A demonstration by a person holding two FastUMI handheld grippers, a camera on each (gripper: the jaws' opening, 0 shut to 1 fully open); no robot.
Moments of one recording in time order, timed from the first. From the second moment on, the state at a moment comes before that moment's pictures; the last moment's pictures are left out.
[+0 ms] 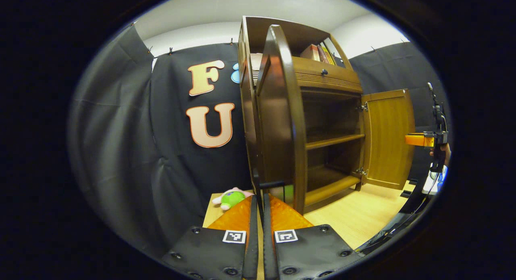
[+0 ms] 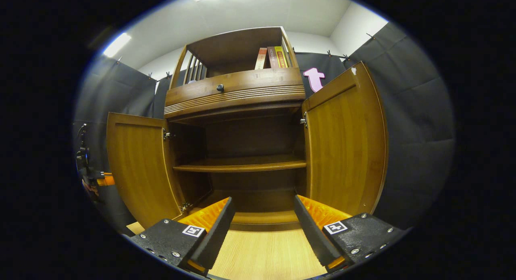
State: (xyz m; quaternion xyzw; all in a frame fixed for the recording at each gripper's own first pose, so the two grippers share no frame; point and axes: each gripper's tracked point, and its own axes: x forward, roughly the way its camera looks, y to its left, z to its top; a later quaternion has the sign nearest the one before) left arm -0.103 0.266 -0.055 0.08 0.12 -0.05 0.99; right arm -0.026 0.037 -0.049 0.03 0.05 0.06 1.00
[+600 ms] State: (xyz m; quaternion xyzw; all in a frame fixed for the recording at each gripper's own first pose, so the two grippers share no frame) left arm -0.068 0.063 -0.026 0.00 0.02 0.03 1.00; right arm -0.035 0.029 -0.050 0.03 0.05 0.10 0.99
